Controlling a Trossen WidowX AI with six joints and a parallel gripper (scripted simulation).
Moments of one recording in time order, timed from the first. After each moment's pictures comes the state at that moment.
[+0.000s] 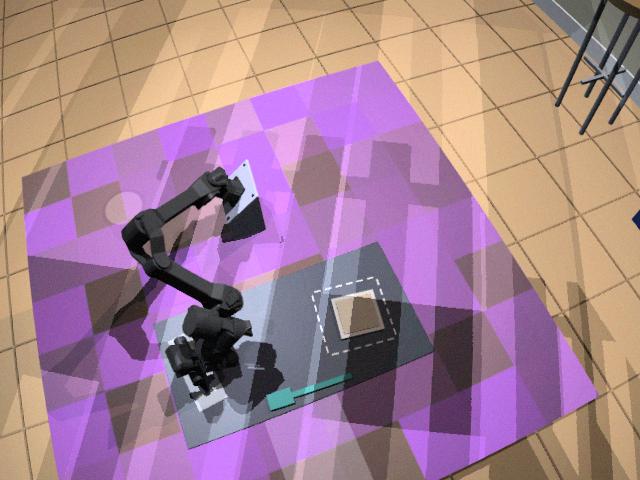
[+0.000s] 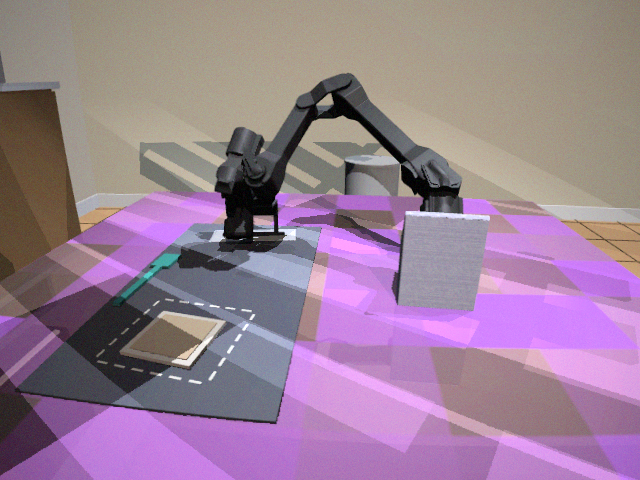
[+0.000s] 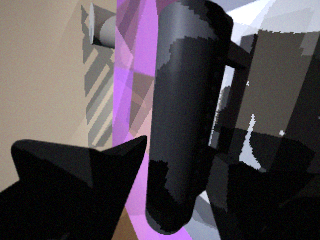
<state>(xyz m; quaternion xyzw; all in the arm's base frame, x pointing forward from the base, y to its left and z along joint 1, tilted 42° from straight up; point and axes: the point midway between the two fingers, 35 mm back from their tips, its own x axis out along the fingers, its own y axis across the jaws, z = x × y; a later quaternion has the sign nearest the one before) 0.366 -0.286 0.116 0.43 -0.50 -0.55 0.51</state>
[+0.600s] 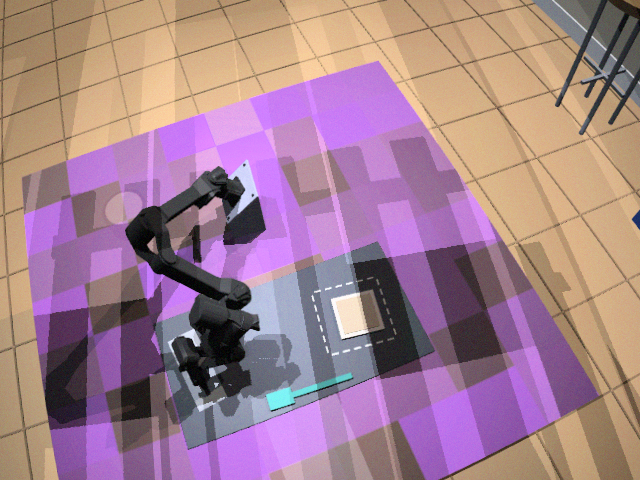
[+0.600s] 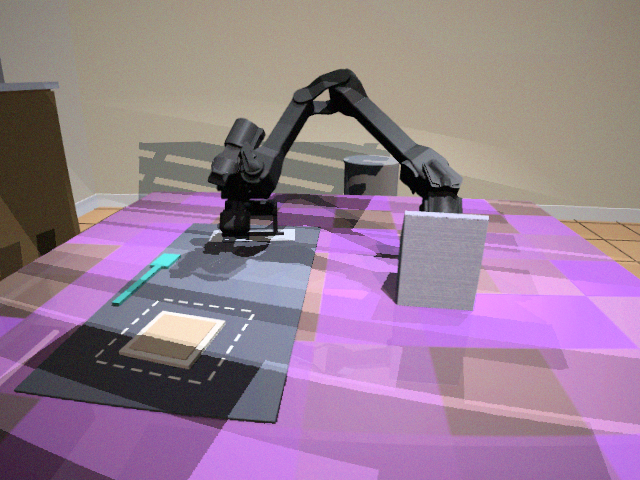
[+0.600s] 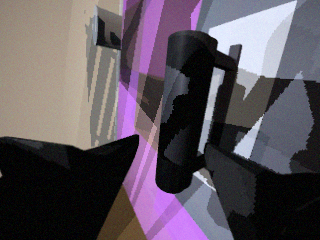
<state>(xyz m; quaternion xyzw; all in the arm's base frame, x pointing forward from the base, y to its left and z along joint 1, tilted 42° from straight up) 0.372 -0.257 0.118 0.43 -0.50 -0.55 0.51</state>
